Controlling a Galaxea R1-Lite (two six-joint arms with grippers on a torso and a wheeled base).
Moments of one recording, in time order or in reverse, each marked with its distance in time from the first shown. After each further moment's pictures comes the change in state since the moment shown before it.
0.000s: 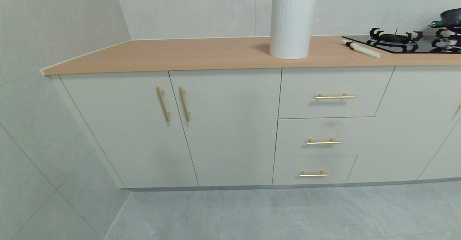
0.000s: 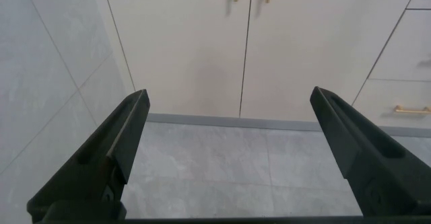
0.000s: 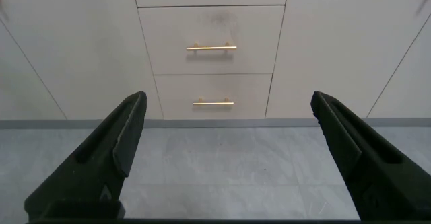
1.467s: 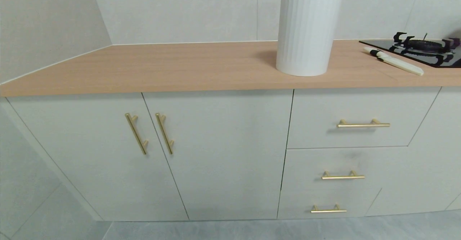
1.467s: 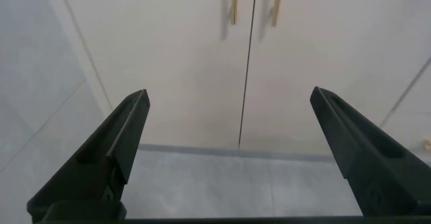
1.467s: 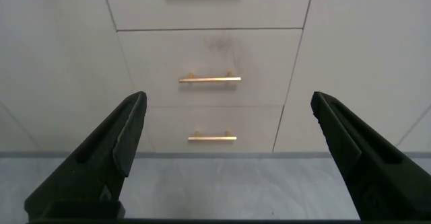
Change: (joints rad) left arm 0.000 0.000 0.000 0.000 -0.001 0.000; right arm 0.000 0.001 0.001 0.003 0.005 0.002
